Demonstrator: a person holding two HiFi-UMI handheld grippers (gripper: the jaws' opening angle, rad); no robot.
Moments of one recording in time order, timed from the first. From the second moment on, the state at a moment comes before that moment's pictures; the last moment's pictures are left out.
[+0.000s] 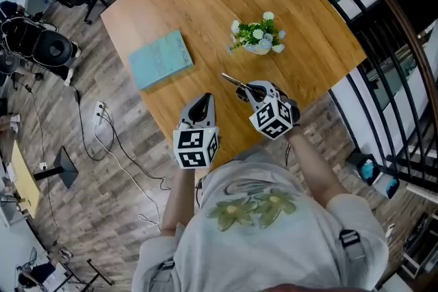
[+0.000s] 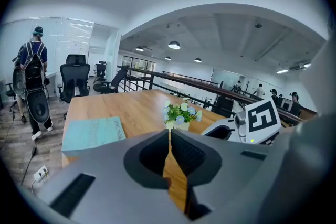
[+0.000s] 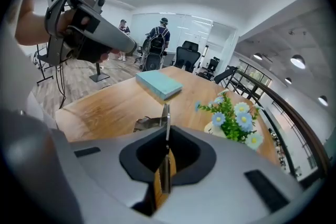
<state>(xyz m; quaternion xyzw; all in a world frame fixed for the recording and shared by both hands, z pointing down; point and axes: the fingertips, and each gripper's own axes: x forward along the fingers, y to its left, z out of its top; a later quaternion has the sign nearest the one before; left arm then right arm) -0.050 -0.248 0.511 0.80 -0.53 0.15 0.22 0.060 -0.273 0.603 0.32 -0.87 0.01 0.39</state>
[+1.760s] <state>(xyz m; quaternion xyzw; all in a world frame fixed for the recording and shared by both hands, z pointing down) -0.053 -0.250 0.542 0.79 -0.52 0.18 0.26 0.053 -0.255 0.700 0.25 -0.85 0.03 0.47</state>
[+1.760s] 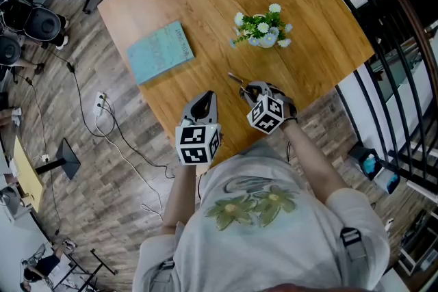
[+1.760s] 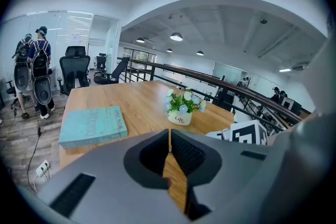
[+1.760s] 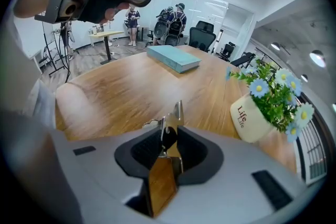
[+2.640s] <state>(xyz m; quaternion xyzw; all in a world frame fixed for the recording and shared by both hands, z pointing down) -0.054 -0.248 0.548 0.79 -0.52 0.19 0.26 0.044 -0.239 0.711 0.22 -0.85 0.06 0.47</state>
